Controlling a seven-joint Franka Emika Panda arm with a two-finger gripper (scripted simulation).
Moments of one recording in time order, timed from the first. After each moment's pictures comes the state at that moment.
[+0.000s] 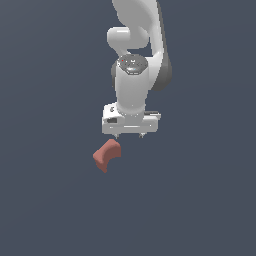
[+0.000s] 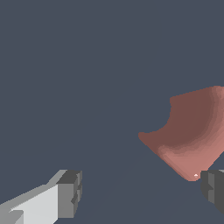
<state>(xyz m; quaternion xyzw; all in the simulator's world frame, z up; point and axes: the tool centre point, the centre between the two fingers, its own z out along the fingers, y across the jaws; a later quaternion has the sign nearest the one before) 0.005 0.006 0.181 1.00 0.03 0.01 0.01</state>
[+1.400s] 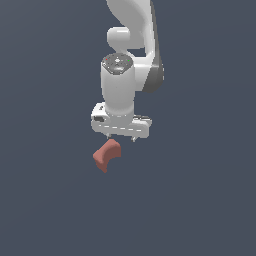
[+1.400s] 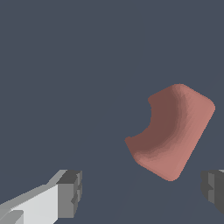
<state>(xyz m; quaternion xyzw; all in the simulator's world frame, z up) 0.017 -0.027 0.186 1.00 -0.08 0.02 0.00</state>
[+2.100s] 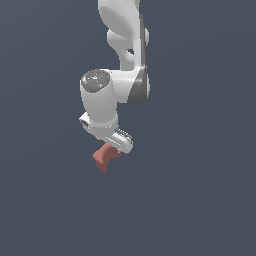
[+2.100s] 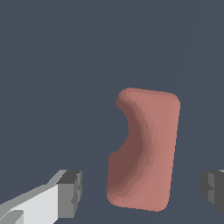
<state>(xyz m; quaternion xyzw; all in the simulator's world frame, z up) 0.029 -0.076 0.155 0.96 -0.27 0.00 0.00</state>
